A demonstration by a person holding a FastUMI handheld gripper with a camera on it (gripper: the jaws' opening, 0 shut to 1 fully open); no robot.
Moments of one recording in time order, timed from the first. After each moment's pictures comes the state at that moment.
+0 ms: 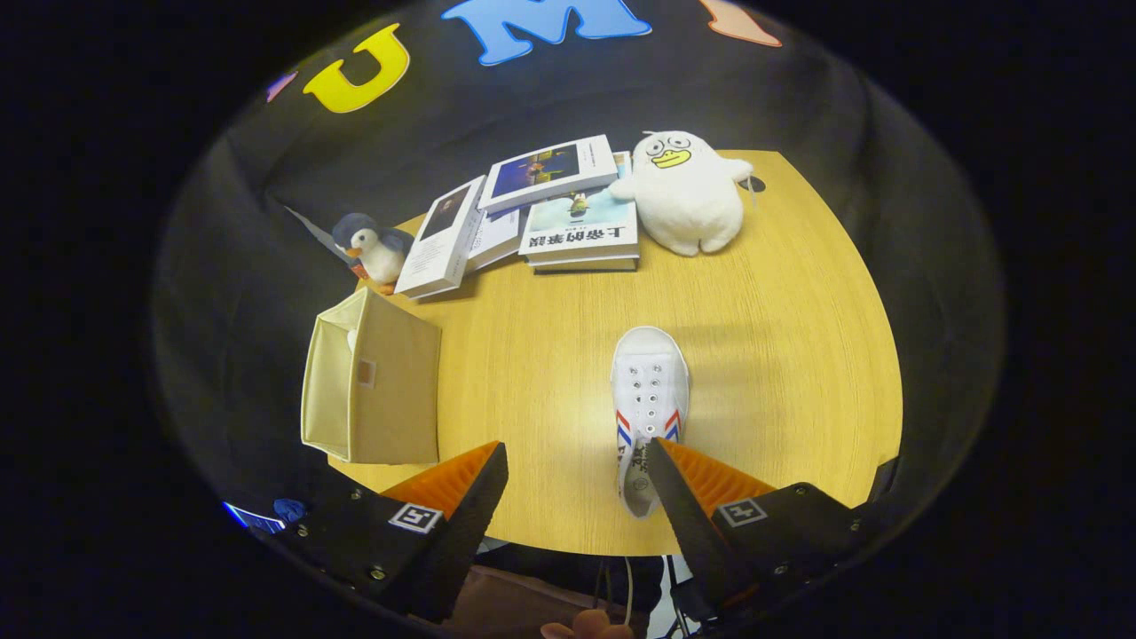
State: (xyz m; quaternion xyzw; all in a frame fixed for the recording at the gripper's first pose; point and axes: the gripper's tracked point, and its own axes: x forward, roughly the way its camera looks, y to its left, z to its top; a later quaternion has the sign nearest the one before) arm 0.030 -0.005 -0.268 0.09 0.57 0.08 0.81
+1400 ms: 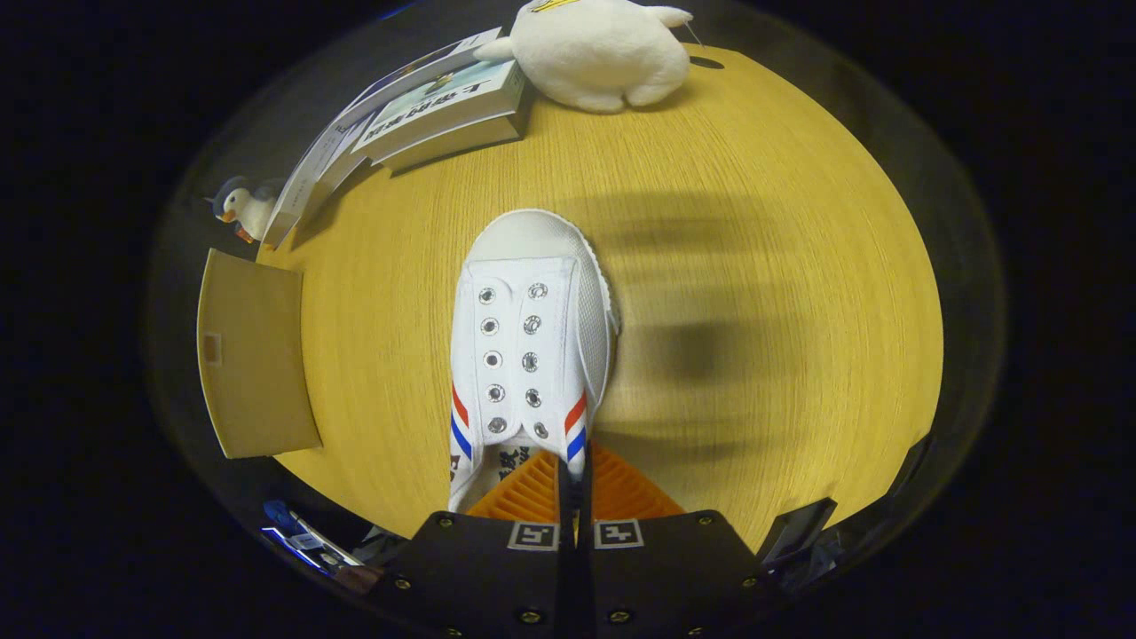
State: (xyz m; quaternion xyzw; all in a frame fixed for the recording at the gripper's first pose) arm 0.019 -0.053 -0.418 0.09 0.68 0.03 0.73
